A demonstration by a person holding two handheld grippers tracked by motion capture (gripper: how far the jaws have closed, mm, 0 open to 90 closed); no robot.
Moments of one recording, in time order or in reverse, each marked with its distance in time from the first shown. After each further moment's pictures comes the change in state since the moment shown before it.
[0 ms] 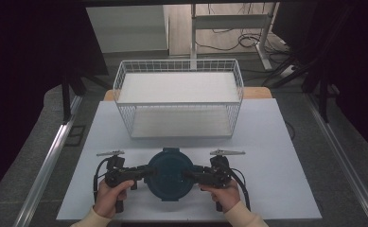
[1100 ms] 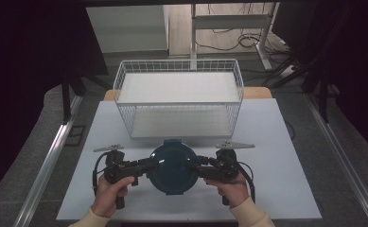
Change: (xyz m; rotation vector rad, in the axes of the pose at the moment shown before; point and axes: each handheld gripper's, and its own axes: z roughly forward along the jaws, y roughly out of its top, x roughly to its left) left arm -0.030 0.018 -0.009 -0.050 -0.026 0.075; right arm 0.022 0.026 -0.030 -0.063 -0.014 -0.112
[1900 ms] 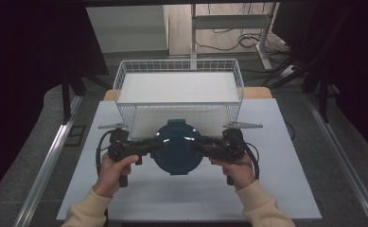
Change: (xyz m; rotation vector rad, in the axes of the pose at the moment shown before) left arm -0.009 0.063 0.011 -0.007 -0.008 0.068; right arm -0.010 0.053 -0.012 -0.059 -0.008 -0.048
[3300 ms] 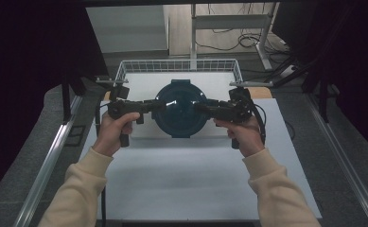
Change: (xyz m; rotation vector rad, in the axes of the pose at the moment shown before) left arm -0.019 0.104 -0.005 -0.043 -0.020 0.075; right arm 0.003 0.099 -0.015 -0.066 -0.032 -0.065
